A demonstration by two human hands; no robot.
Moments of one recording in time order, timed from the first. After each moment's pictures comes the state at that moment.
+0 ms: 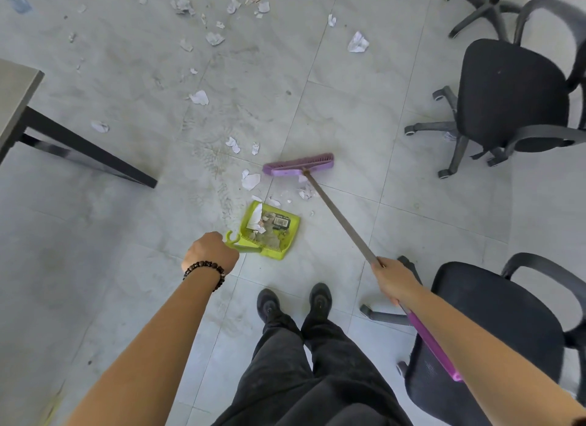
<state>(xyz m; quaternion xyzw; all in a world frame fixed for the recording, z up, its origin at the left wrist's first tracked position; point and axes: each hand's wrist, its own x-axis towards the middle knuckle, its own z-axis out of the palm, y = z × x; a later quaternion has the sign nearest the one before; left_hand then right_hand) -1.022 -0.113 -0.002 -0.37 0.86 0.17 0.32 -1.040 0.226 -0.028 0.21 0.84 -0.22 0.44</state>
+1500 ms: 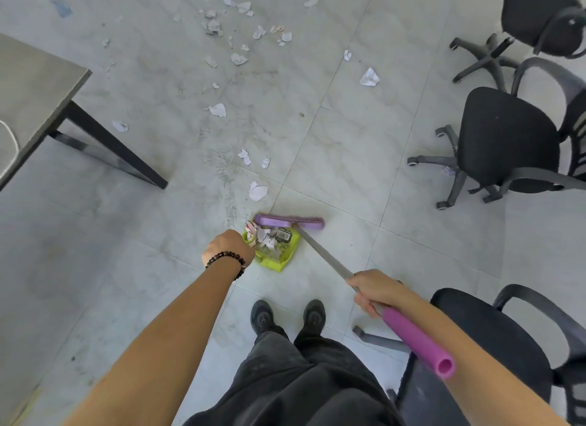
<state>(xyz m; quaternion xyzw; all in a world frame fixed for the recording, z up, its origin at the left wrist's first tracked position) -1.018 -0.116 0.005 -0.37 0.85 0.18 0.32 -1.041 0.158 0.030 0.13 0.77 -0.24 0.57</state>
